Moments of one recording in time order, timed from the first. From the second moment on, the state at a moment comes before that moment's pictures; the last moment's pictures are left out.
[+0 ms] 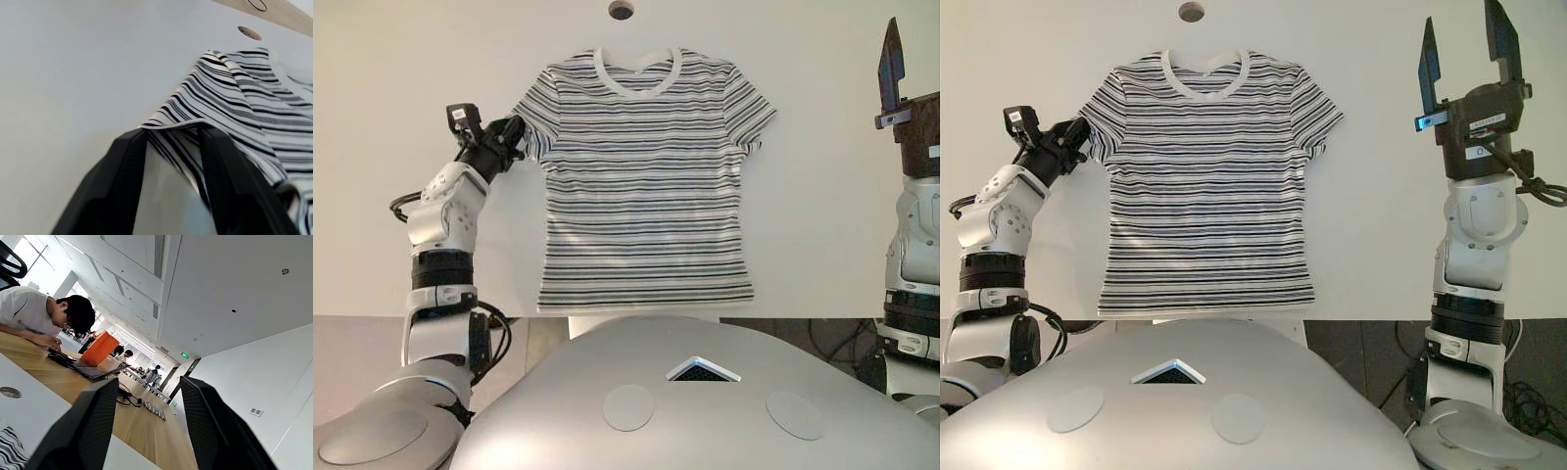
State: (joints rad) left arm -0.14 0.41 0.16 0.33 -0.55 0.41 -0.32; right arm 0.09 -0.54 -0.20 -0.09 0.07 -0.51 0.24
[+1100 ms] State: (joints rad) left arm -0.13 0.24 0.14 -0.02 -0.46 0.54 -0.27; right arm 0.08 -0.45 -0.15 -0.05 0.00 -0.53 0.25
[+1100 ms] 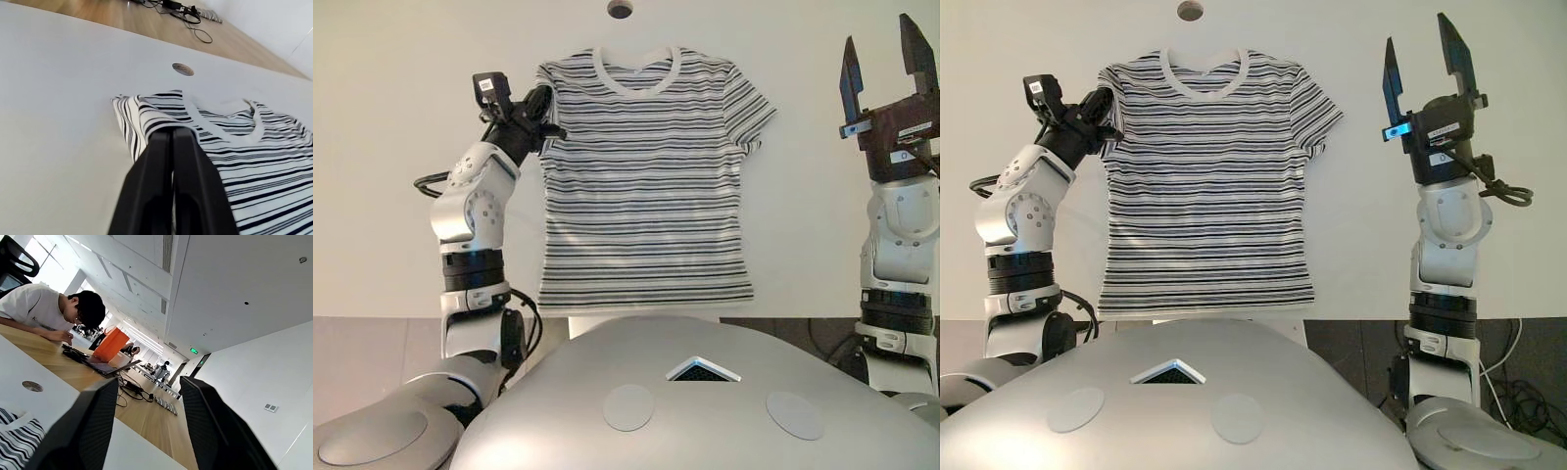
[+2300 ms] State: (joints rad) left arm 0.13 0.57 0.11 -0.25 0.12 -0.23 -0.51; right arm -0.08 -0.34 -0.29 0.11 0.48 0.60 0.30
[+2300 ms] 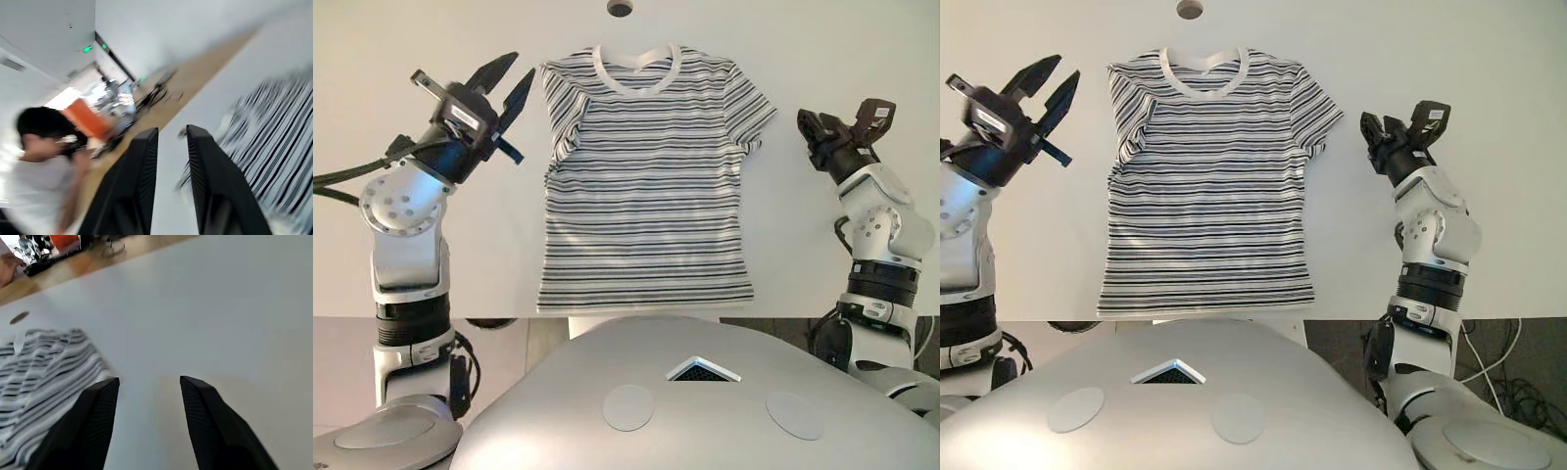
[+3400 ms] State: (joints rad) left arm 0.22 0.59 -0.05 -0.06 0.40 -0.55 -0.30; right arm -0.26 -0.32 -0.17 0.26 0.39 0.68 0.39
